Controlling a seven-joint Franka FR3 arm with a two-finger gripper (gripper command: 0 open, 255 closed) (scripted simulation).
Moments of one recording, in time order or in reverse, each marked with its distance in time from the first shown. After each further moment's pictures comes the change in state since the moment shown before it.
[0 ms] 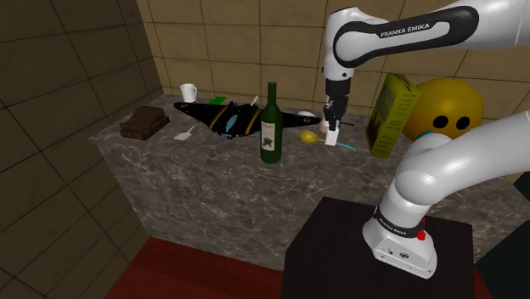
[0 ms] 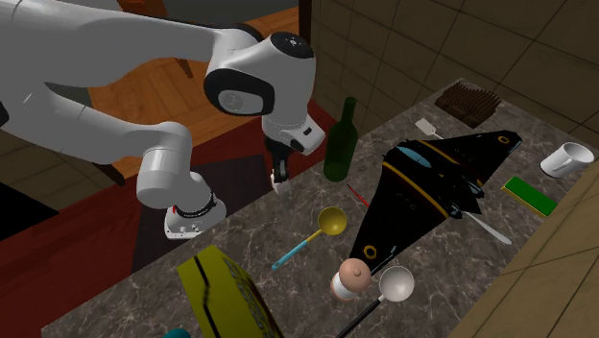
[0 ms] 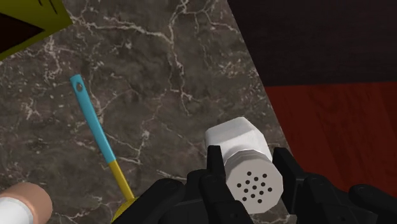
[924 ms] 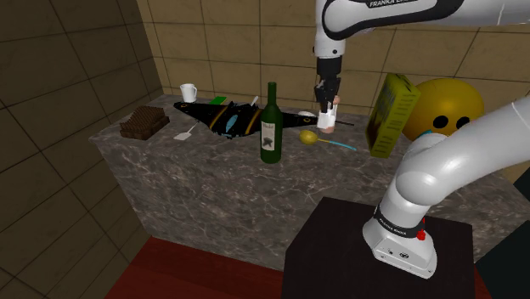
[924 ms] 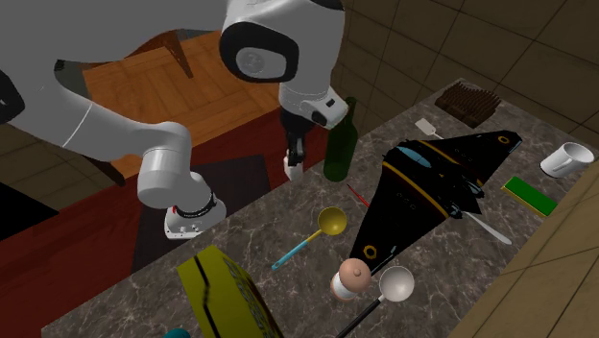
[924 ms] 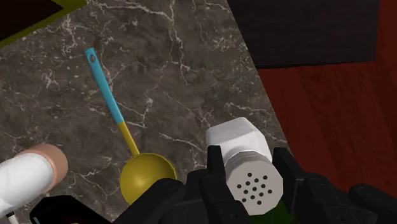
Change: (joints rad) arm 0.024 0.127 0.019 0.232 0.032 -0.105 0.010
